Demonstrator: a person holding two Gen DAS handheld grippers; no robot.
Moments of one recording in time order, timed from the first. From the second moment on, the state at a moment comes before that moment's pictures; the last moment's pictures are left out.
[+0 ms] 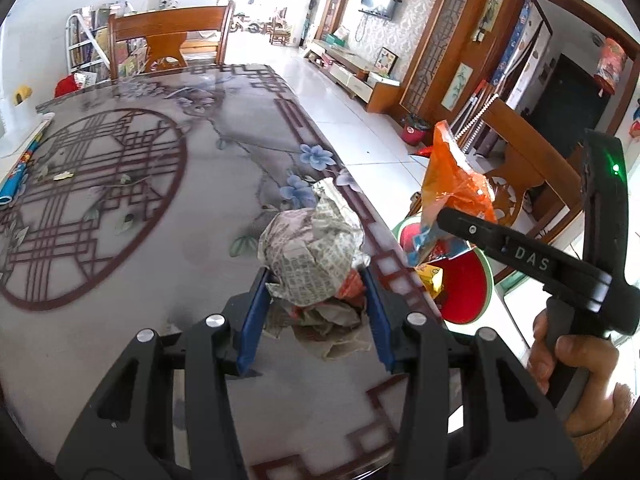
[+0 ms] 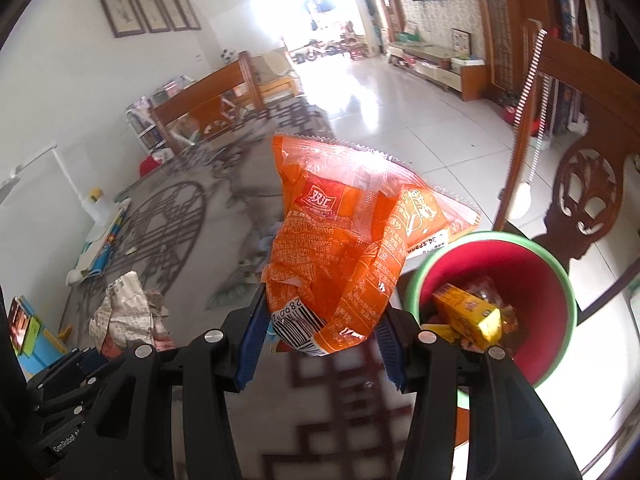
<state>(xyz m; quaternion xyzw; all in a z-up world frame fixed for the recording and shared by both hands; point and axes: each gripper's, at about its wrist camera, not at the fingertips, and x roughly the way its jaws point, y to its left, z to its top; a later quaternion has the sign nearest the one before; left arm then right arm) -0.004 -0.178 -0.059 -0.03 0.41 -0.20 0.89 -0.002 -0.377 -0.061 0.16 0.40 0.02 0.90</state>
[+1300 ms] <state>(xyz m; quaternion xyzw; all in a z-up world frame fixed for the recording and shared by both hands) 0.031 -0.364 -0.103 0.03 0.46 -0.36 0.81 -0.012 -0.496 -0.075 0.21 0.41 -0.20 0.87</state>
